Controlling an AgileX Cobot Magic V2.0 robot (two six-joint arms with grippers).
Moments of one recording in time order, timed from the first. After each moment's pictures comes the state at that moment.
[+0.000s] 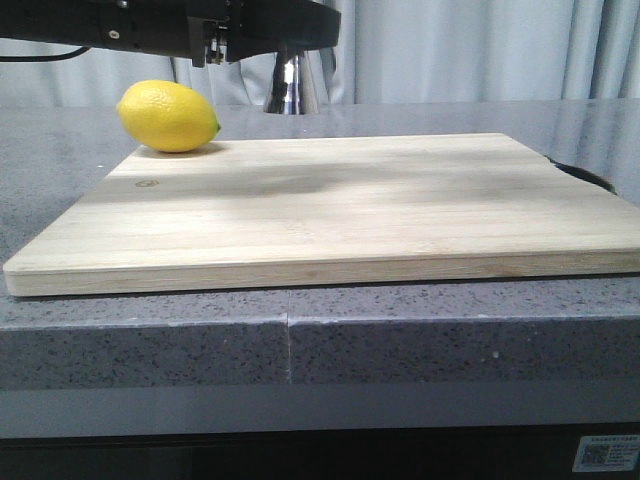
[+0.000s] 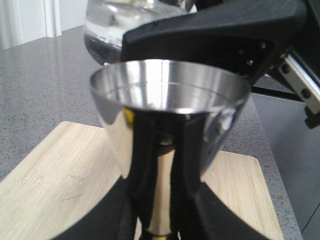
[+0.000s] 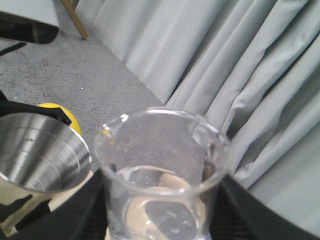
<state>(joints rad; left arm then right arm) -0.33 1.86 -1.23 -1.73 1.16 2.03 0.38 1.46 -1.05 -0.85 -0.38 0.24</state>
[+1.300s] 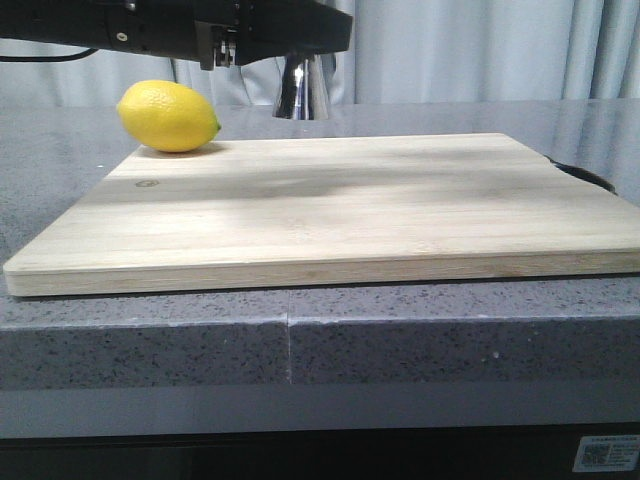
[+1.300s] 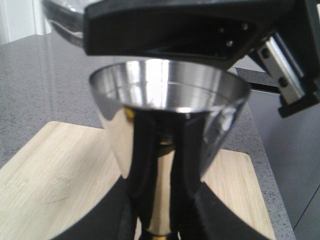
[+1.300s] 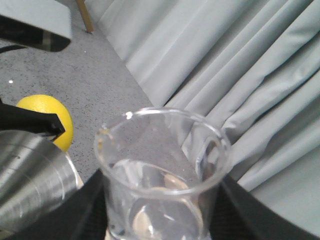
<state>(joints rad) -0.35 1.86 -1.23 -1.71 1.16 2.04 0.38 1.47 -1.11 -1.02 -0.36 0.24</state>
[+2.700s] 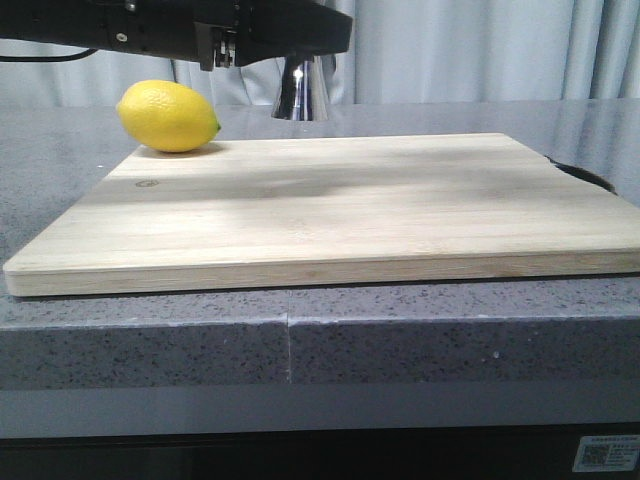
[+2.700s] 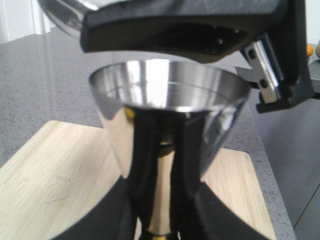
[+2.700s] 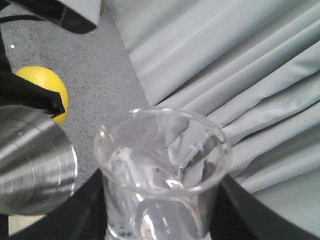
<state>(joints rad) -0.35 1.86 -1.23 -1.71 1.16 2.04 0.38 1.47 -1.15 -1.25 -0.34 0.24</state>
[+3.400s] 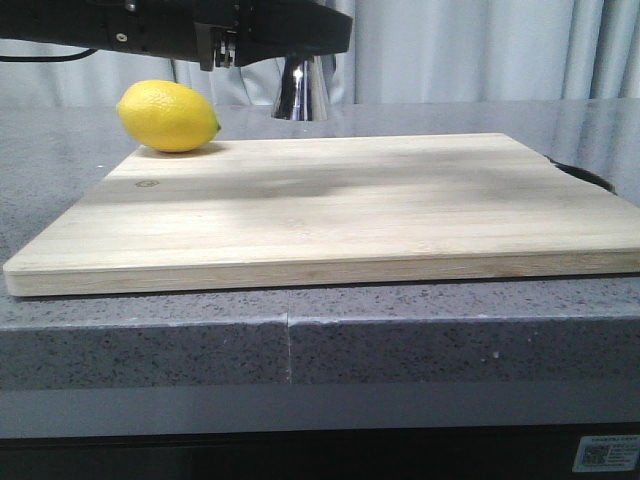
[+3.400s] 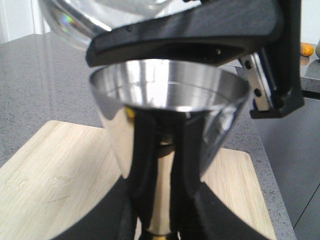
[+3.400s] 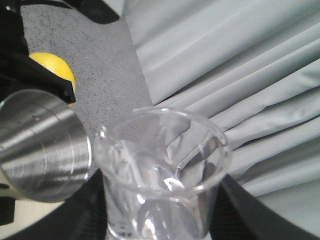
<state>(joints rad) -0.35 1.86 -1.23 -1.71 1.16 2.04 0.38 1.47 -1.15 -1.34 -0.34 0.24</state>
